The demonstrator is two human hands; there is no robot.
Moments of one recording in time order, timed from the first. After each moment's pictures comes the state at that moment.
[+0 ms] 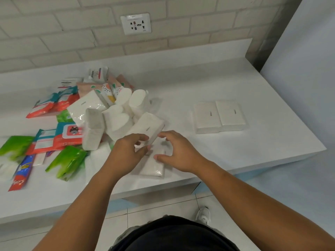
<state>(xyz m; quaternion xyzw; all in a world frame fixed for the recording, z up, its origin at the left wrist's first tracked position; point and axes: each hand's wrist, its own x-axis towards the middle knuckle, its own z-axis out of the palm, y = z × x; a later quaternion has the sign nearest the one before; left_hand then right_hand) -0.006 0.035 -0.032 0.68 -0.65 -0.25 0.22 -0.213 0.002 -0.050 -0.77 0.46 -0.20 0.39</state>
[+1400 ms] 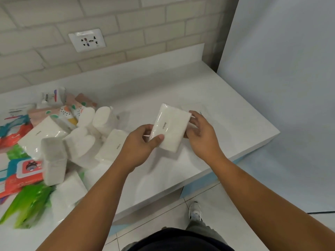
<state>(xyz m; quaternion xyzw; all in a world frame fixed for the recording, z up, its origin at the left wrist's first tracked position) -0.105 -0.029 -0.015 0.57 -0.61 -0.45 0.31 -0.315 -0.013 -0.026 -0.51 0.59 -0.49 0.39</state>
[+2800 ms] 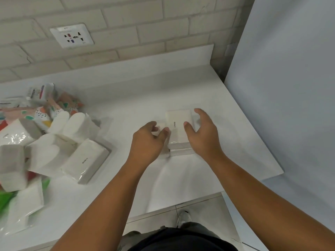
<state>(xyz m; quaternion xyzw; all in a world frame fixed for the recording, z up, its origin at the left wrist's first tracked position) -0.253 -0.110 -0.023 0.73 -0.55 -0.30 0.28 -0.425 -0.130 -0.039 -0.57 0.65 -0.41 0.30</state>
